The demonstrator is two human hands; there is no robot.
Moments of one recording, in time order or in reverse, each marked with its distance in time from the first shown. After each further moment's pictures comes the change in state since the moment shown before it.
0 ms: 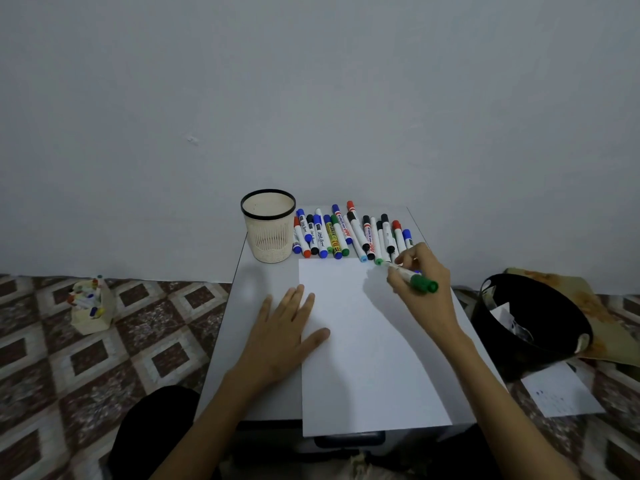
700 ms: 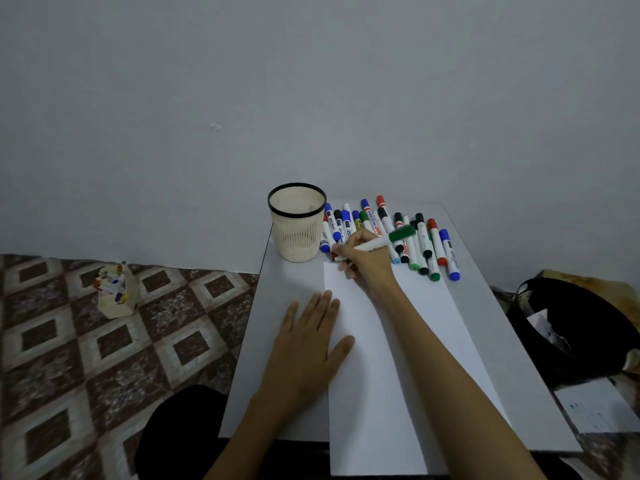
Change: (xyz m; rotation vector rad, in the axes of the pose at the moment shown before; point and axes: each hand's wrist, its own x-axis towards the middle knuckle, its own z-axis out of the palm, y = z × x) left_hand -0.009 0.003 0.001 -0.089 0.115 -0.051; right_hand 0.061 0.001 0.137 0.676 -0.246 0.408
